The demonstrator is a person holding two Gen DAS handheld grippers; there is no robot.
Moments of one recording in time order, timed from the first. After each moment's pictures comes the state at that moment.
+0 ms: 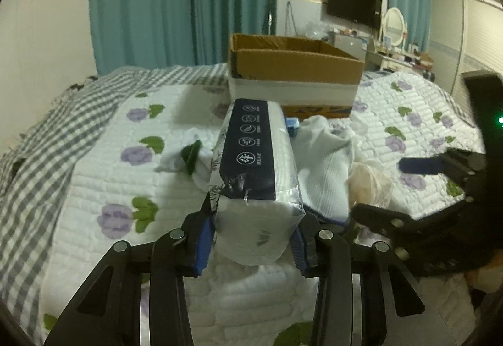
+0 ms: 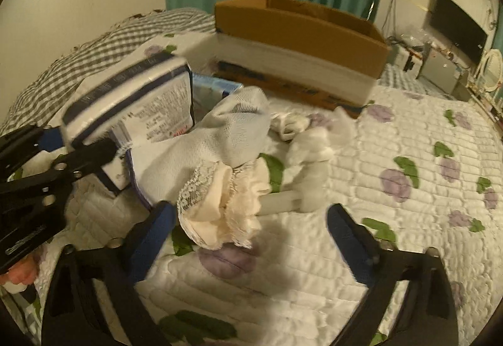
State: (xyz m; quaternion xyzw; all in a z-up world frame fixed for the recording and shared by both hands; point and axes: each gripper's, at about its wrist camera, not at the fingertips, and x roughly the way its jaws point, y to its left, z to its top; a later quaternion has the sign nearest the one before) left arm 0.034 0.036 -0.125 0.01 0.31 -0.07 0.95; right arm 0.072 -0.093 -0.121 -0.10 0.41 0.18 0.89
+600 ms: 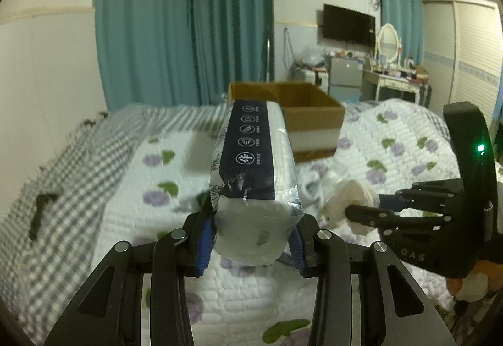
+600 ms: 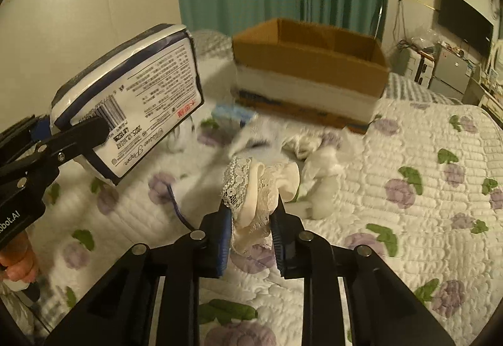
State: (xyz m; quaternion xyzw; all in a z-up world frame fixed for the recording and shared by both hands) left arm 0.002 0.027 -0.060 0.03 0.25 -0.06 0.97; right arm 0.051 -0.111 -0.079 -0.04 0.38 0.22 0.90
